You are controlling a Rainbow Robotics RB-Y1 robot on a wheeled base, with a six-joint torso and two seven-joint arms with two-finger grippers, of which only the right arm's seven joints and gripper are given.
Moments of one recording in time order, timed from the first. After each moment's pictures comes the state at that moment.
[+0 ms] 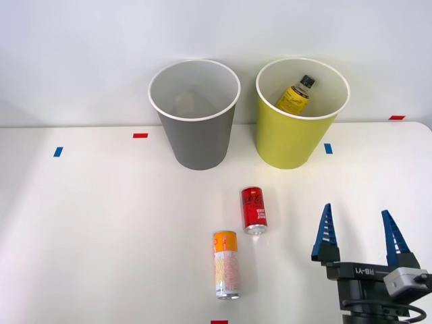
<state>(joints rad) 0.58 -0.27 0.38 -1.86 -0.55 -0.77 1.87</state>
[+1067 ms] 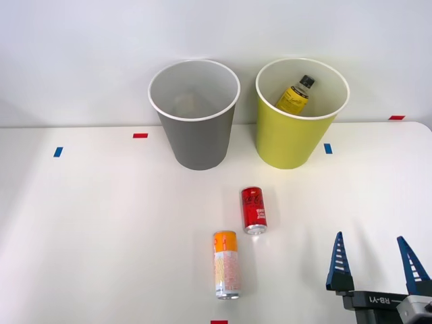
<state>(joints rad) 0.71 -0.23 0.27 -1.83 -0.34 -0.74 1.72</state>
